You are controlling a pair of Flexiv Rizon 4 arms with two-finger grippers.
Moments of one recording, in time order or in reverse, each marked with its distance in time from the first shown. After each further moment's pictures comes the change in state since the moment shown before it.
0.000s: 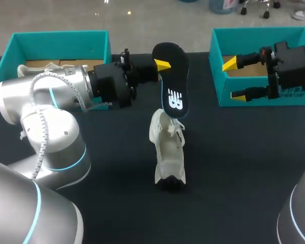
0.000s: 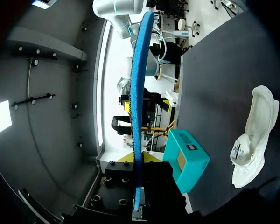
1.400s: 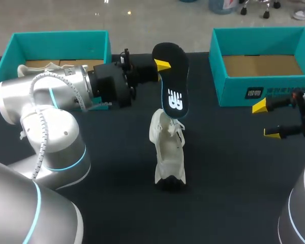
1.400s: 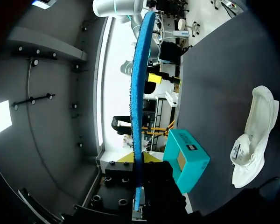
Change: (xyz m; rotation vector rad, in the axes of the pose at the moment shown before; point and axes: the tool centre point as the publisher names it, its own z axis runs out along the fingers) left arm 0.000 0.000 0.000 0.000 0.000 0.000; right arm -0.083 -0.068 -0.056 -0.090 -0.149 -0.028
